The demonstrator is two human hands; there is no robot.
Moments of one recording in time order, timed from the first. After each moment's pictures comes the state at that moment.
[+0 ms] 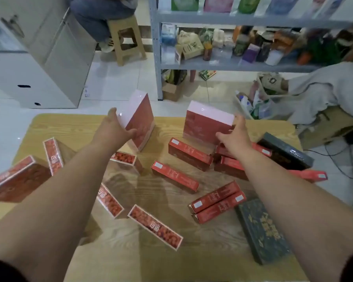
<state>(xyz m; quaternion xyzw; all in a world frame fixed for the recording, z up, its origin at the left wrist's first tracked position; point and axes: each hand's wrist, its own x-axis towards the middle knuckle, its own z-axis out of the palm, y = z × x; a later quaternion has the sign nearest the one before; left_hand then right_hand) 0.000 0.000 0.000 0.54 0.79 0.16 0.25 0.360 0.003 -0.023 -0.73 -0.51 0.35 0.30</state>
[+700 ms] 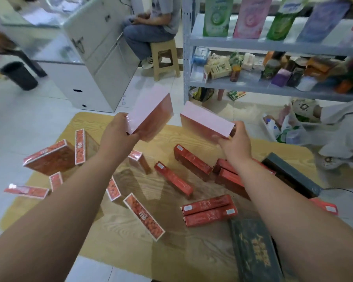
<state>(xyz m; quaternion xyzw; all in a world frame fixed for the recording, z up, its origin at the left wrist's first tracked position) 0.065 -0.092 0.082 0.52 0.79 0.29 0.13 0.365 -0.011 0.022 -0.63 -0.59 0.35 0.36</state>
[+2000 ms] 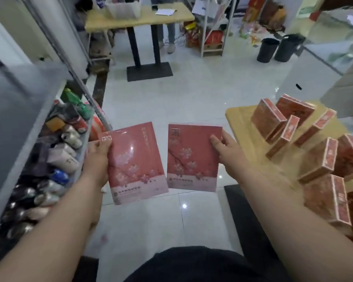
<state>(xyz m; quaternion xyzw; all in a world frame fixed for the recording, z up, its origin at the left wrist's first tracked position) 0.048 -0.877 0.052 -0.25 0.66 0.71 -0.04 0.066 -0.534 0.042 -0.11 -0.74 0.66 -0.04</state>
